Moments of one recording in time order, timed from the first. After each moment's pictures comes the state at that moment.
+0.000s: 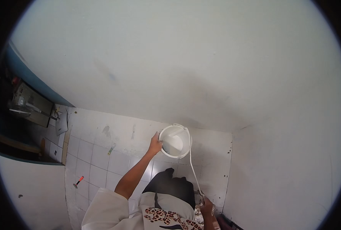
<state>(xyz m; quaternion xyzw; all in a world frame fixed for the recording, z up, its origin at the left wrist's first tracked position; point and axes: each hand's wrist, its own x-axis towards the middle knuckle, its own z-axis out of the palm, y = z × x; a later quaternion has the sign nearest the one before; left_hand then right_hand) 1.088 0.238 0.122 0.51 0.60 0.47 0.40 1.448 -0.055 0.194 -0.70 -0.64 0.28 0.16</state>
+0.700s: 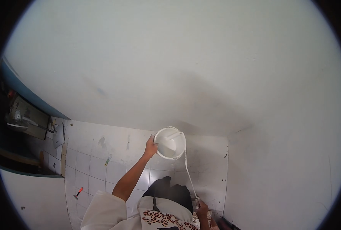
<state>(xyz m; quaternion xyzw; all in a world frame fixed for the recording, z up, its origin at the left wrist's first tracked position) 1.103 0.274 0.145 0.52 0.61 0.45 0.39 1.453 -0.052 0.159 -0.71 -0.64 0.26 0.16</state>
